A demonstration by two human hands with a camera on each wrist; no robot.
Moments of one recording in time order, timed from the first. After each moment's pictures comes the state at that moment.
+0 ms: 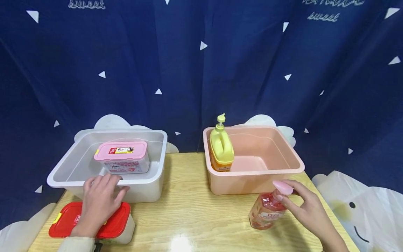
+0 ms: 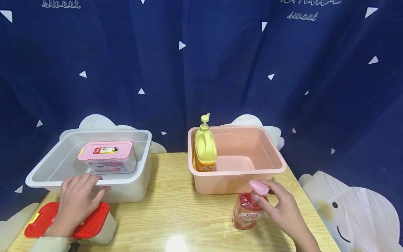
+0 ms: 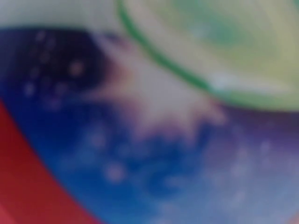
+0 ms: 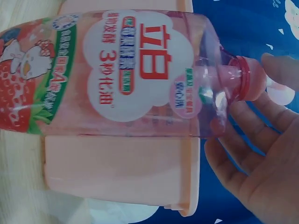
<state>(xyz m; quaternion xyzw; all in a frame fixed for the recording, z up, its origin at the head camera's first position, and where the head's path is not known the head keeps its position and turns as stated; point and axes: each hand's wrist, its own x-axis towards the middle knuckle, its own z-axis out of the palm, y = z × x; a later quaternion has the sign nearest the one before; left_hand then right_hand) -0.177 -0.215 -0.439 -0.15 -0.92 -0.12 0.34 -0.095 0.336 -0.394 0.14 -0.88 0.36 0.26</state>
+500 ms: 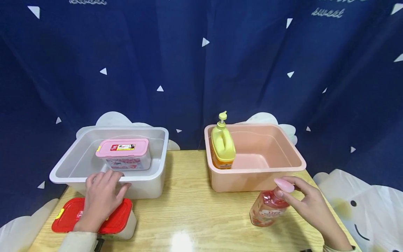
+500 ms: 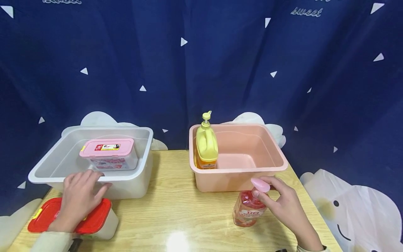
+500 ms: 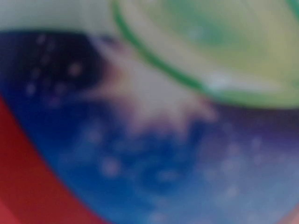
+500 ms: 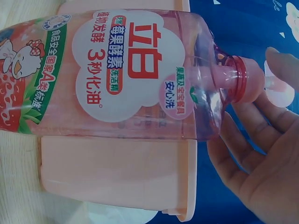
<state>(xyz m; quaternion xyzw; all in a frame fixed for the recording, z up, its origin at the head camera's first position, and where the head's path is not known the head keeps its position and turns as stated) -0.177 -0.213 -0.438 -0.15 -0.92 -0.12 0.34 -0.097 0.335 -0.383 0.12 -0.90 0.35 0.24</state>
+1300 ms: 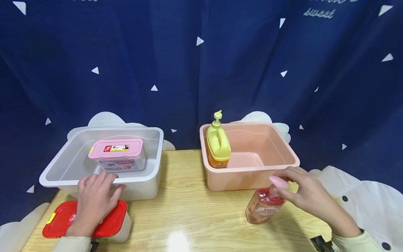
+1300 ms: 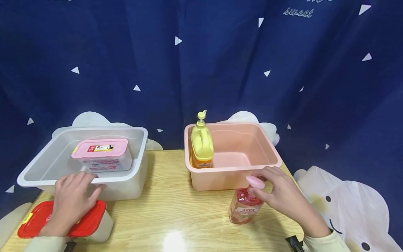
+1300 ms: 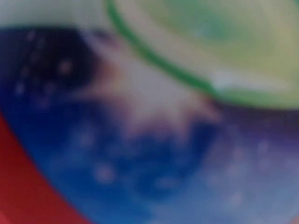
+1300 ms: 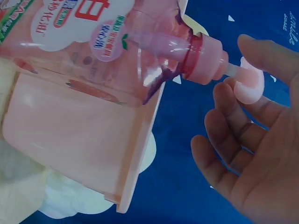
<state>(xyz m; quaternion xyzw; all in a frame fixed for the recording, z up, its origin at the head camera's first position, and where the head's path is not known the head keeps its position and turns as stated) -0.176 -0.212 -0.435 -0.14 -0.93 -0.14 0.32 -0.106 0.337 -0.342 0.21 -0.93 0.17 0.25</state>
